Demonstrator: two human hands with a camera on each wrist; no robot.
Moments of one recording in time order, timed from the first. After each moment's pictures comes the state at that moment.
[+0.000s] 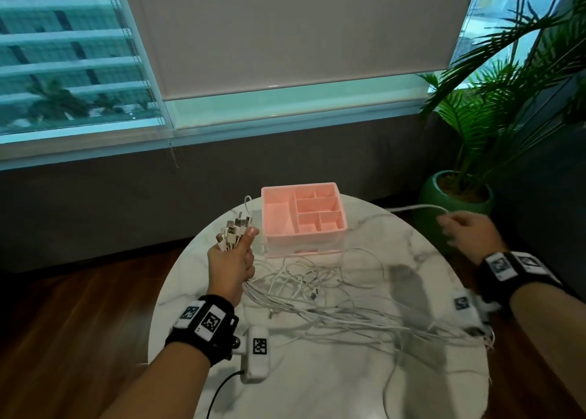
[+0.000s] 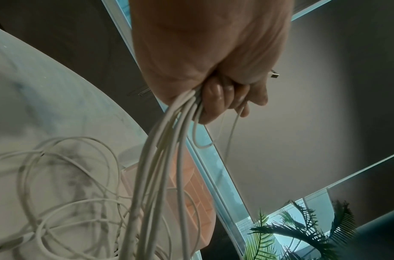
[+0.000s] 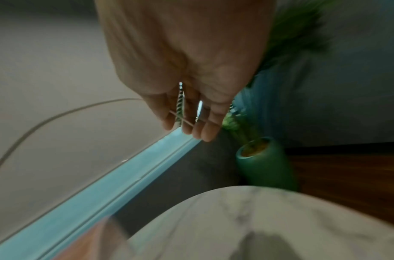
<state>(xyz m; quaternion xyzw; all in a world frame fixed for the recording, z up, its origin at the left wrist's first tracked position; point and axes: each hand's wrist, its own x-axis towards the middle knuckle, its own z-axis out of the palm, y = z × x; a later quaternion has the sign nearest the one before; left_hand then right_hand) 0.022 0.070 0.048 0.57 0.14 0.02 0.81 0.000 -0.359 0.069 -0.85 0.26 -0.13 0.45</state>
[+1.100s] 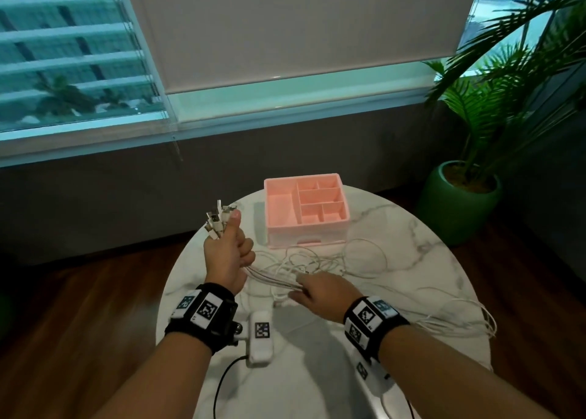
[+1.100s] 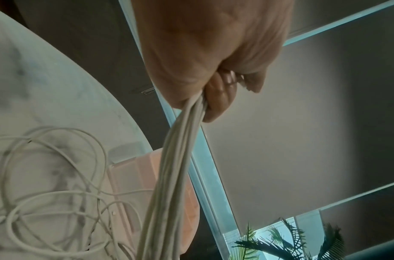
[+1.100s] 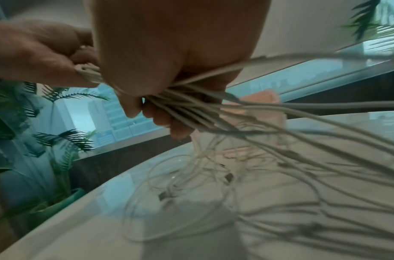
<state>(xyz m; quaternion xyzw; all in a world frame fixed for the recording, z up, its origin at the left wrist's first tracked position) 0.017 0.076 0.065 0.48 0.15 0.03 0.86 -0.033 -0.119 0.007 -0.96 -0.20 0.10 0.17</state>
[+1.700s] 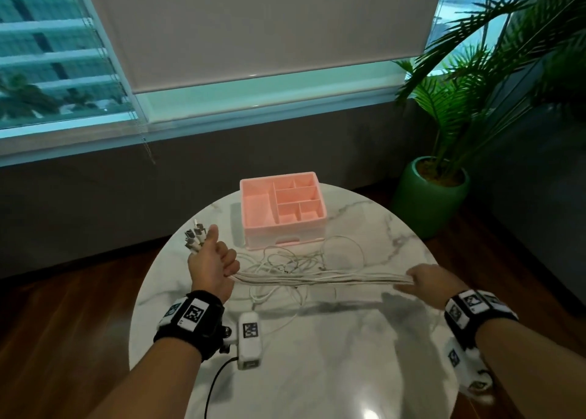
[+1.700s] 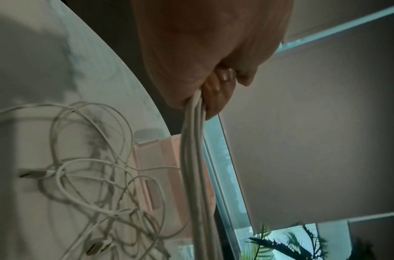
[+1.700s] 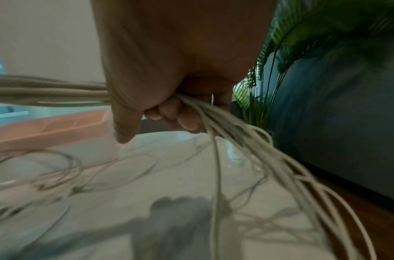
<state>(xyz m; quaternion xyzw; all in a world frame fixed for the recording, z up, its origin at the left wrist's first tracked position) 0.025 0.064 0.031 0.43 0.21 0.00 0.88 -0.072 -0.341 0.000 -0.97 0.11 0.17 0.10</state>
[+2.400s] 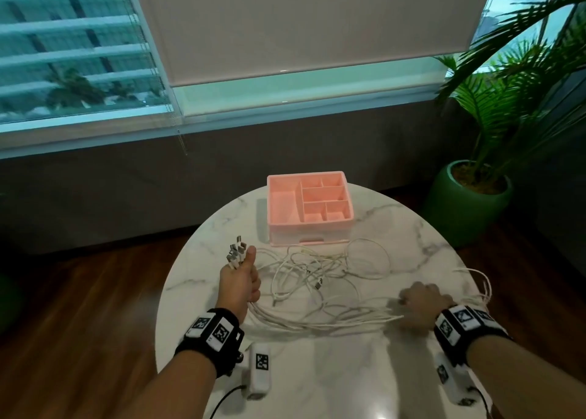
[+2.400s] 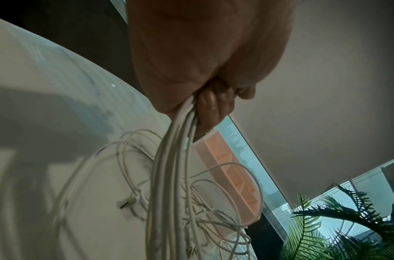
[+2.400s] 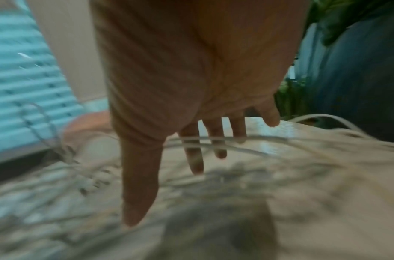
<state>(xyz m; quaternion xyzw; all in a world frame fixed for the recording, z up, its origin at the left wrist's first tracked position) -0.002 0.076 -0.007 0.60 0.20 -0.06 0.77 -0.051 -0.283 -0.025 -0.94 0.07 0.33 0.00</state>
